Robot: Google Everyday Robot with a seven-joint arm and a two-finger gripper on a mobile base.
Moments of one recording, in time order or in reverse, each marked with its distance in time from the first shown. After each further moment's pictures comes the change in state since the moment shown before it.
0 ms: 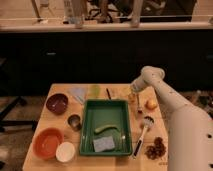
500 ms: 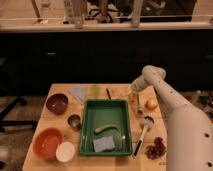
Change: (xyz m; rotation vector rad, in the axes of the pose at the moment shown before) arm -0.003 -0.013 -0.003 -0.013 -0.006 0.004
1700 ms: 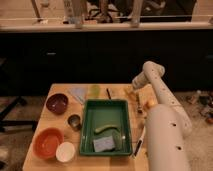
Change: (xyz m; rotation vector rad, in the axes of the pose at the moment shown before) arm -0.010 -0.020 0.023 -0.062 0.060 -0.012
